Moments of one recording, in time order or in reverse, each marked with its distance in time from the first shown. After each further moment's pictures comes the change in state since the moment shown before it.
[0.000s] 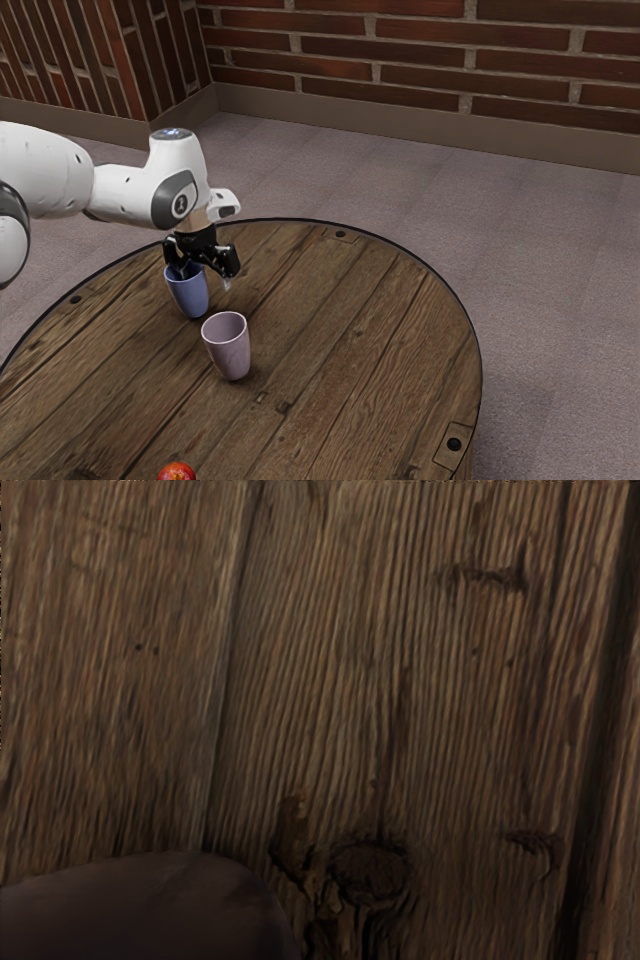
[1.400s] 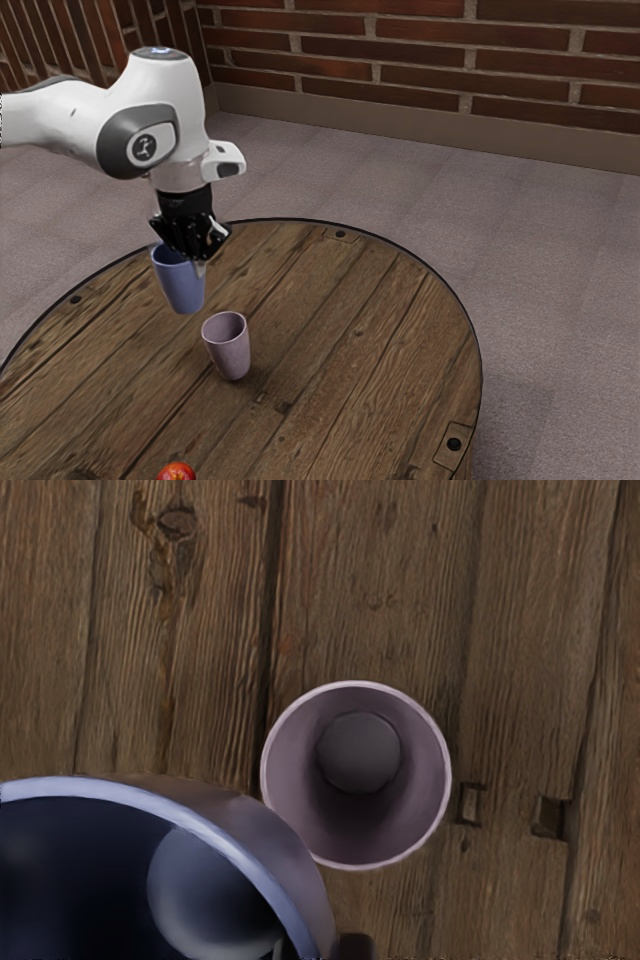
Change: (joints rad) arm -0.108 -0.587 -0.155 -0.262 0.076 -0.380 -0.223
